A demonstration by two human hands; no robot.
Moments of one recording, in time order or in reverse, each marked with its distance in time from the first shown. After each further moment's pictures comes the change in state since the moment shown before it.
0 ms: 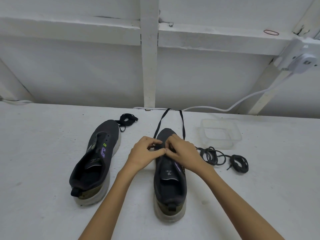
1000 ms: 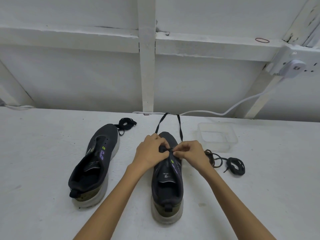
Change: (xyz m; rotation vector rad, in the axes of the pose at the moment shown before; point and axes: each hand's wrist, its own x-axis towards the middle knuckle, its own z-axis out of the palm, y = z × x) left_hand 0.011 0.025 0.014 0.457 -0.010 0.195; right_hand -0.017 0.021 -0.013 0.716 0.150 0.322
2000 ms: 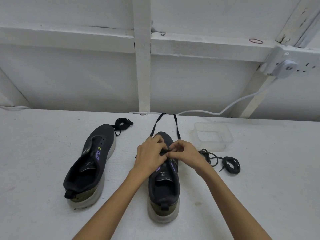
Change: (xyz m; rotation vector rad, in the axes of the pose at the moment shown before) left_hand -0.003 0.005 0.020 0.234 0.181 0.132; right_hand -0.003 -0.004 0.000 0.000 -0.095 0.131
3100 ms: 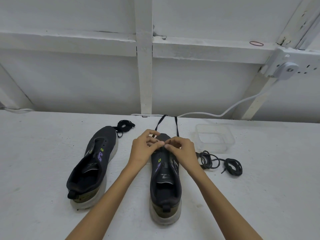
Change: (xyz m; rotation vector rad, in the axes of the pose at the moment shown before) left_hand 0.005 -0.021 -0.013 -0.902 0.118 -0.285; right_hand 0.005 -0.013 0.022 -0.077 0.242 -0.254
